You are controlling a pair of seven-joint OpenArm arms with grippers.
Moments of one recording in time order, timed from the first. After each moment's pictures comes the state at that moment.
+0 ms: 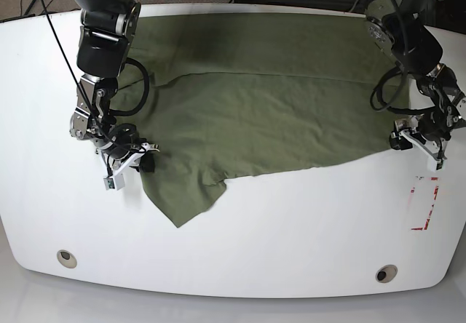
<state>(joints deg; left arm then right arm) -21.0 -14.1 -45.2 59.9 -2.6 -41.8 55.9 19.4 10.7 18.8 51.3 14.9 34.8 -33.9</state>
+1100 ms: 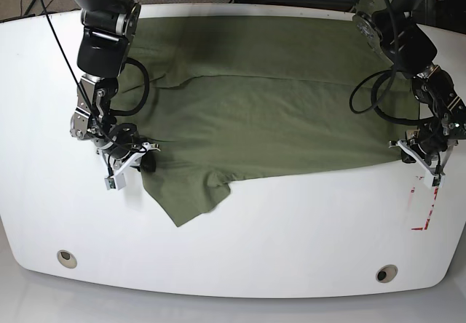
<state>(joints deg) -20.3 -11.0 -41.5 73.6 -2.4 -41.8 58.9 19.4 10.7 18.8 51.3 14.8 35.0 -33.9</state>
